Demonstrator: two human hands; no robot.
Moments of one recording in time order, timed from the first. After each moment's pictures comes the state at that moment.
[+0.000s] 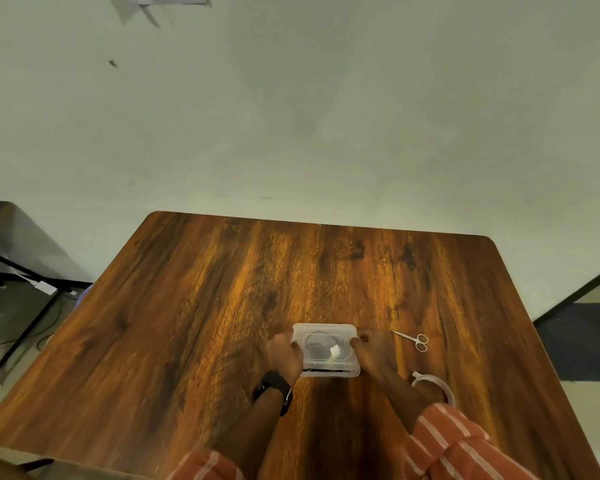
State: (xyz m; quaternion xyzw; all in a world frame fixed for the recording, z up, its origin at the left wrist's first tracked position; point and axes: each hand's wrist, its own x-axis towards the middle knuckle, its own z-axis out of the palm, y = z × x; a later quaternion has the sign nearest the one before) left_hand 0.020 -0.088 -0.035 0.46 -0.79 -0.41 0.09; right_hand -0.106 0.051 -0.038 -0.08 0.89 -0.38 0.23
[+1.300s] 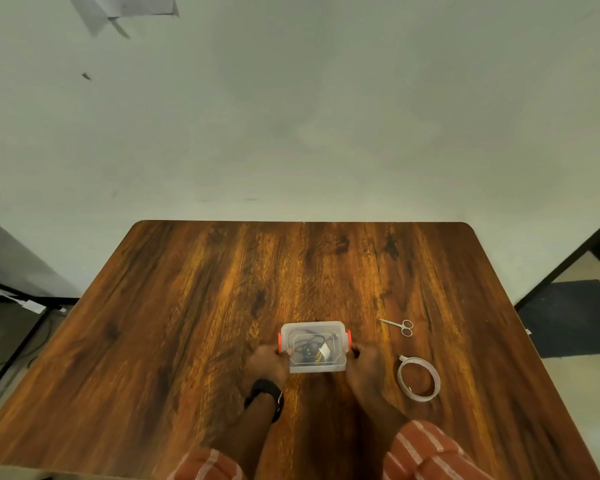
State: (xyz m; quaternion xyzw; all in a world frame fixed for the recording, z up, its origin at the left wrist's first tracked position) left_hand 0.040 -0.075 -0.046 0.51 -0.76 -0.41 0.05; right_hand -0.058 0.075 -0.057 -0.04 0.90 -0.41 0.15
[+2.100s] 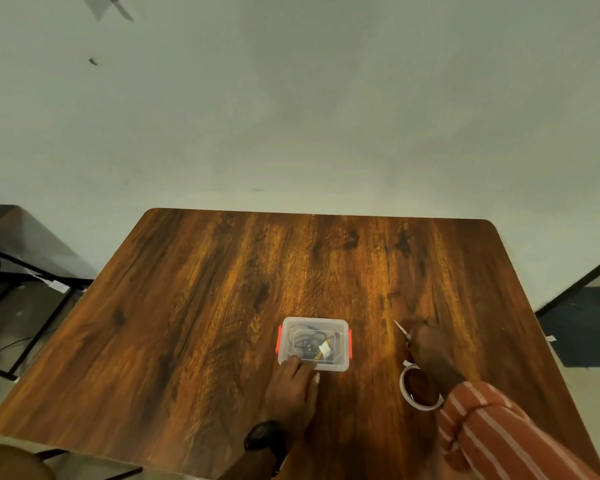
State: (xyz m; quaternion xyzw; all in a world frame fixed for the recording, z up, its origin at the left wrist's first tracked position) left_hand 0.071 -0.014 -0.053 0.22 -0.94 -0.20 0.15; right_hand -0.206 0.159 -0.086 -0.21 0.96 -0.10 0.17
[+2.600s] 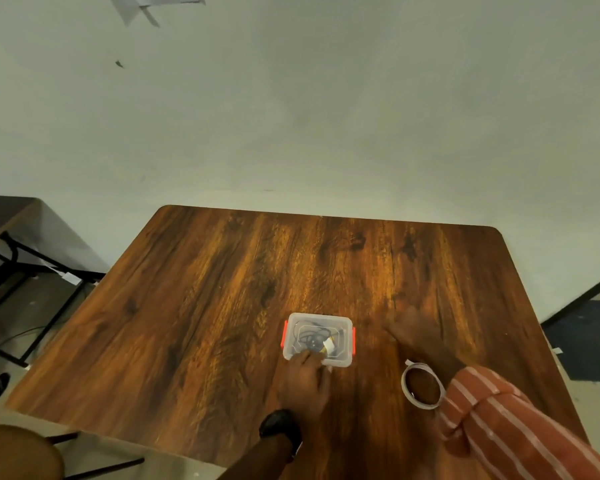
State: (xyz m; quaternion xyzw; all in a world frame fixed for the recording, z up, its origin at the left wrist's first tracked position) left_hand 0.059 0.006 -0.028 0.24 -0.92 -0.25 0.17; right_hand -0.198 0.119 -0.034 -0.19 0.91 -0.26 0.25
